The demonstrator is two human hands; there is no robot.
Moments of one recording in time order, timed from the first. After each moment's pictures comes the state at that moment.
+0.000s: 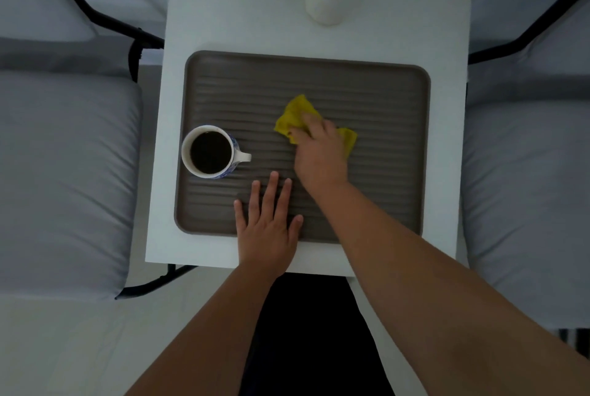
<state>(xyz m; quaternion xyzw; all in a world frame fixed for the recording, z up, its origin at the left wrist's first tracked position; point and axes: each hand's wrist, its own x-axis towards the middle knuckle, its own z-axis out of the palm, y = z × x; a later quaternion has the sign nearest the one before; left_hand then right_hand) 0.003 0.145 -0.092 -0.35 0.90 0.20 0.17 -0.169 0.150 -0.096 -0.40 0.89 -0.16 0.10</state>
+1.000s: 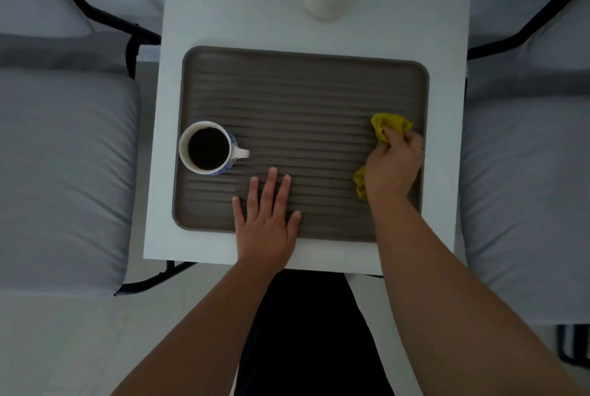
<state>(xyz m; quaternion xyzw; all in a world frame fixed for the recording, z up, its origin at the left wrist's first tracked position) 0.001 0.146 -0.089 -0.35 0.90 0.20 0.18 -0.207 0.226 -0.085 -0.02 0.96 -0.26 0.09</state>
